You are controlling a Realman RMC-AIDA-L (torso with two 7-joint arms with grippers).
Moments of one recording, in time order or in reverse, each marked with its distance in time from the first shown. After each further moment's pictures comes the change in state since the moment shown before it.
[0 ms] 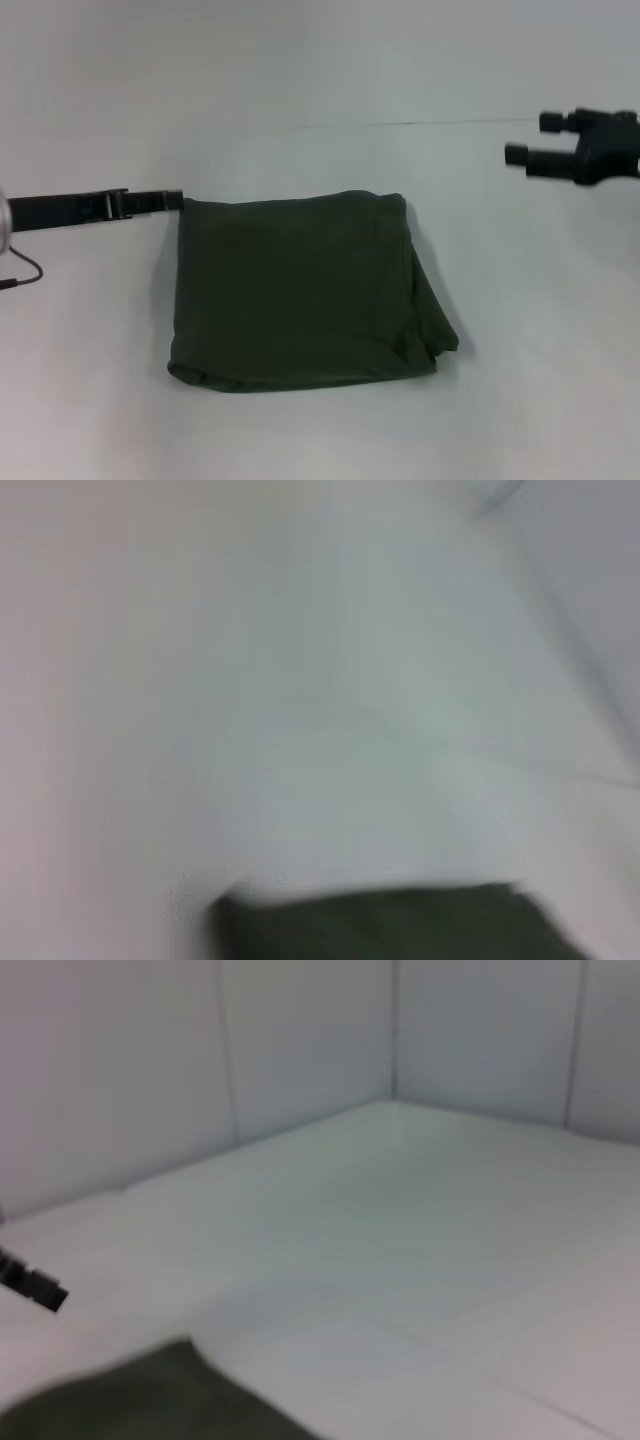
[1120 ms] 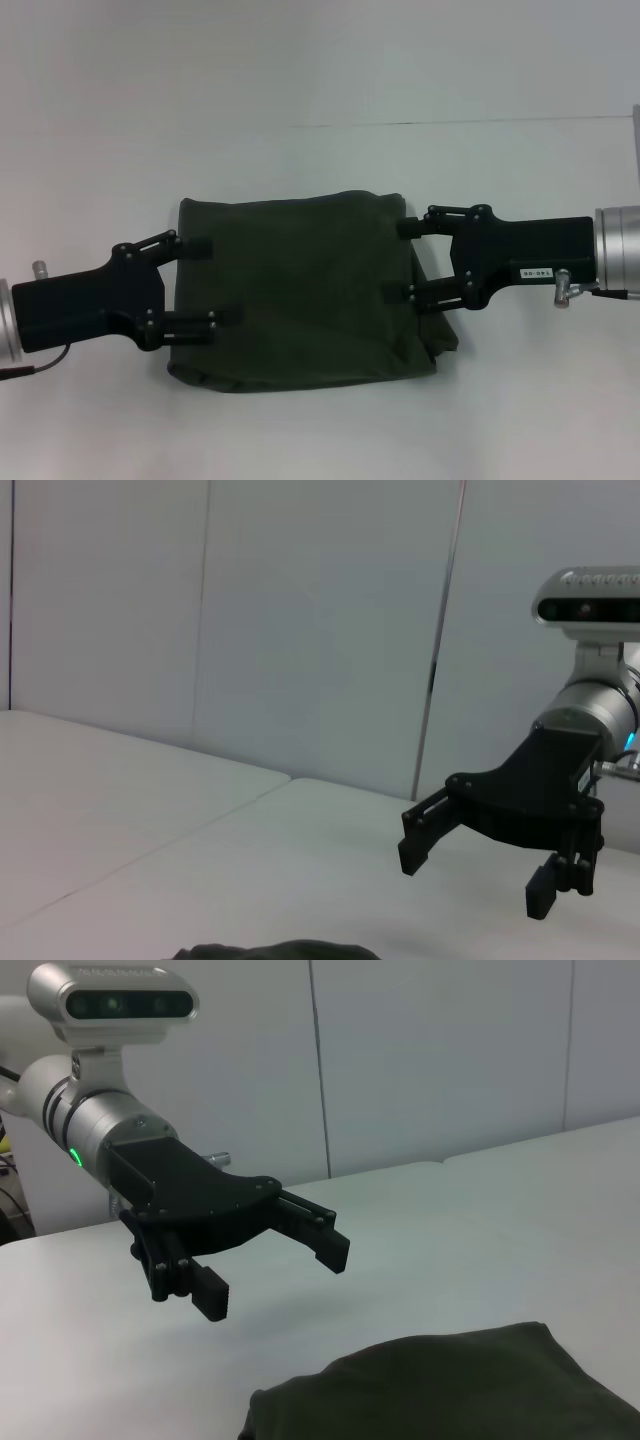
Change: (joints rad) left arm 0.126 -0.042 -0.076 -0.123 -0.171 0.376 0.989; right arm 0.024 0.053 -0.258 0.112 0.075 -0.149 -0.196
